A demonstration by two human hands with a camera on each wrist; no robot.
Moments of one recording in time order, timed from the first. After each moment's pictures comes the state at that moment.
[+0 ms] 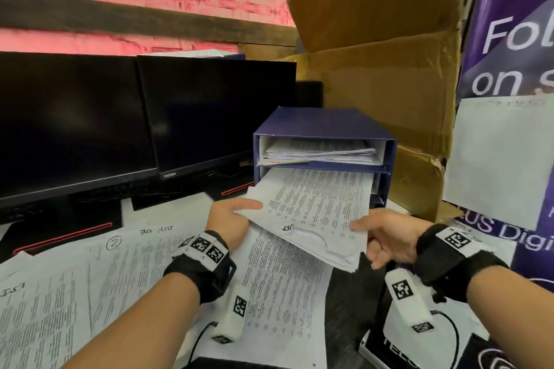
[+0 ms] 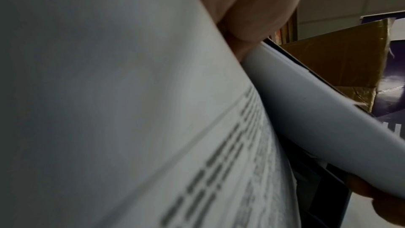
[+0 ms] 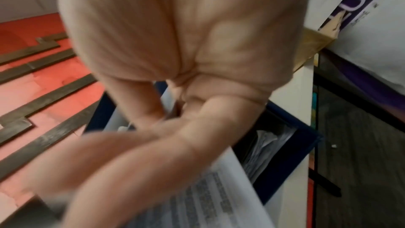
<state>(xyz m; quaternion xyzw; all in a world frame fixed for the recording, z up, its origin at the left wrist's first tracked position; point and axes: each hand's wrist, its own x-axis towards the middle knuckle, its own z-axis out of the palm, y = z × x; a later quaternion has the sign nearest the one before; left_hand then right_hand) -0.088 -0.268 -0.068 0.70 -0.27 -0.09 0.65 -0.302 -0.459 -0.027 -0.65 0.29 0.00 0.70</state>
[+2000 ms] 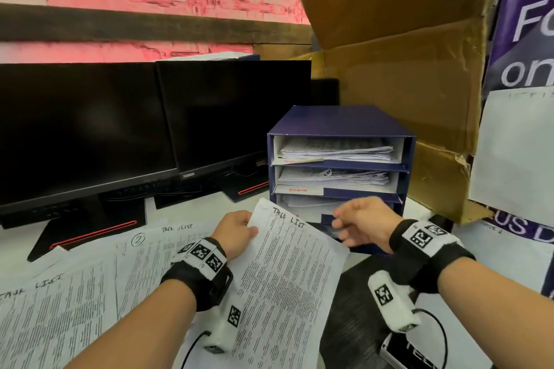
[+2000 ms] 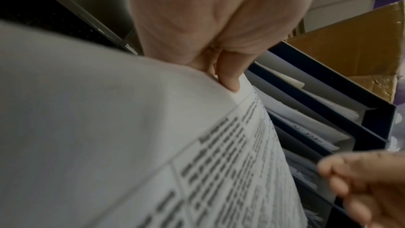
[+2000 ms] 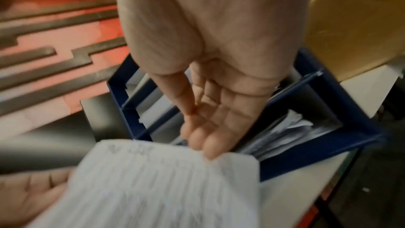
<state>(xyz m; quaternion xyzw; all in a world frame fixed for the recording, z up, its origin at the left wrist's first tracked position) -0.084 -0.241 -0.067 0.82 -0.27 -0.16 0.49 -0.249 -0.438 -0.040 -0.71 0.31 -0.14 0.62</state>
